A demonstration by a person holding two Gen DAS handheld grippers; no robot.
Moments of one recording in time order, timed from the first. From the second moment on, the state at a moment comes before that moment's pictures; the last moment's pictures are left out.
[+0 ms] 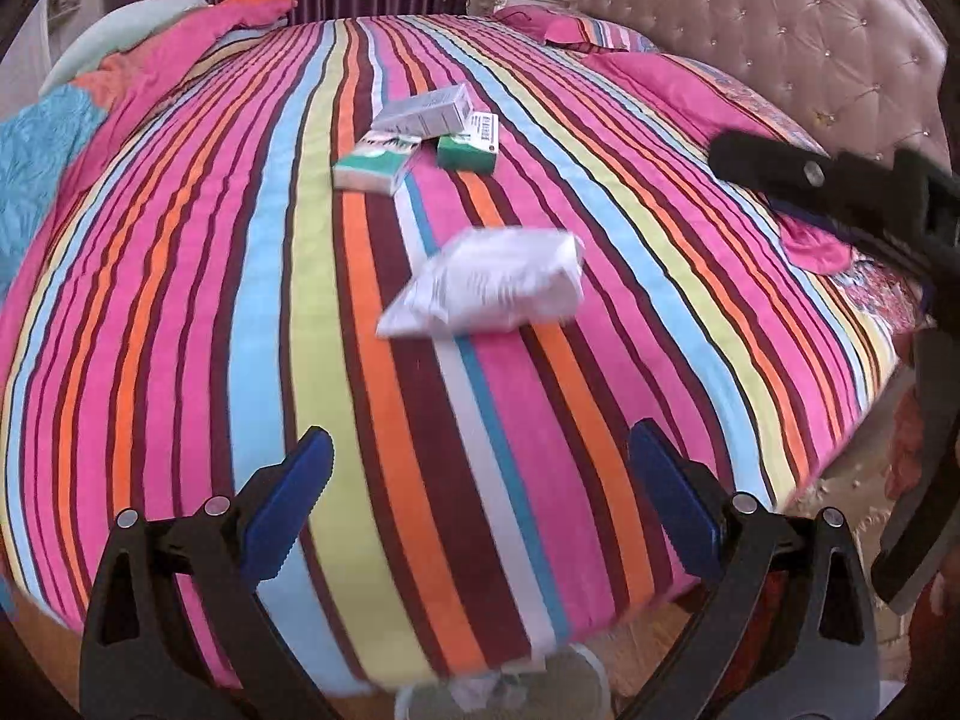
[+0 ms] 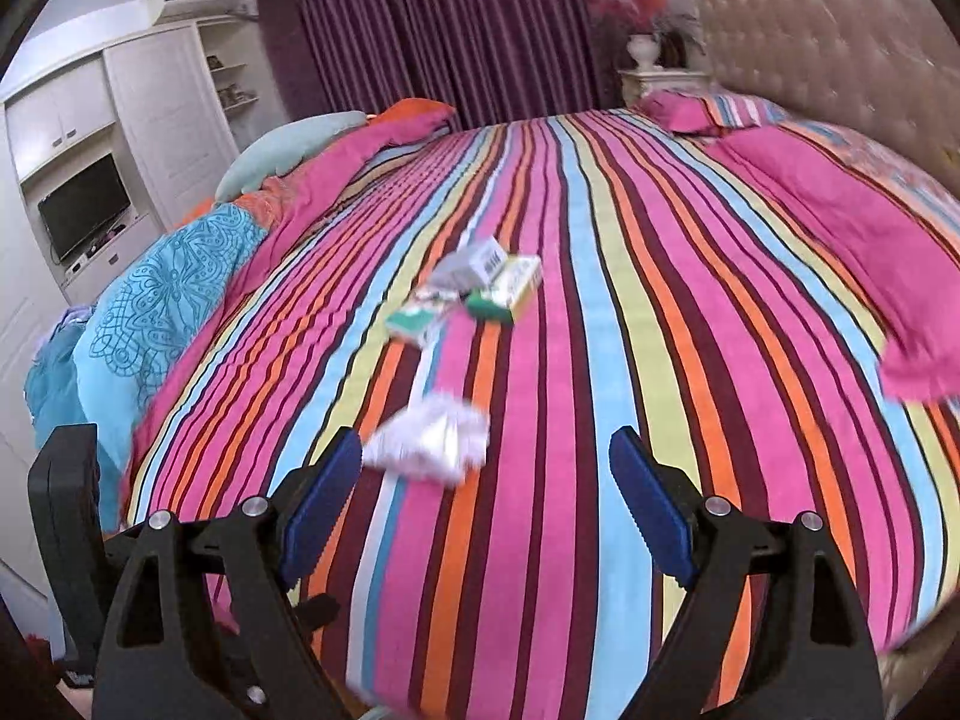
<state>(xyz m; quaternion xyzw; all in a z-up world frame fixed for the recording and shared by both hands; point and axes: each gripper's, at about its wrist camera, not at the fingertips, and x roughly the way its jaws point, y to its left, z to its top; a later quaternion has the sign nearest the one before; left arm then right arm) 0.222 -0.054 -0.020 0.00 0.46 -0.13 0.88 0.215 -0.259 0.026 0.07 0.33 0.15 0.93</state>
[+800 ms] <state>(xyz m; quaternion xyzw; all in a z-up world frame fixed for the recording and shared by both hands) 0.335 -0.096 -0.064 -0.02 0.50 -0.13 0.86 0.365 -0.246 -0.007 -0.02 0.38 0.19 0.91</state>
